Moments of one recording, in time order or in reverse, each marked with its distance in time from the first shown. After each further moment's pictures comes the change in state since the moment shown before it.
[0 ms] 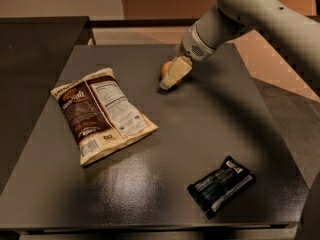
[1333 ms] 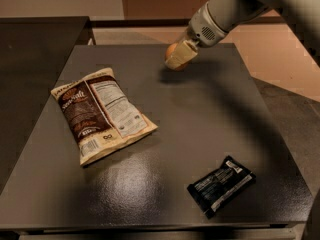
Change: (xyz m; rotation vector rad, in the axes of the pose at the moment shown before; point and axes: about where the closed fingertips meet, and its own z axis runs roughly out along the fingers) arm -0.023 0.008 -0.049 -0.036 -0.043 0.007
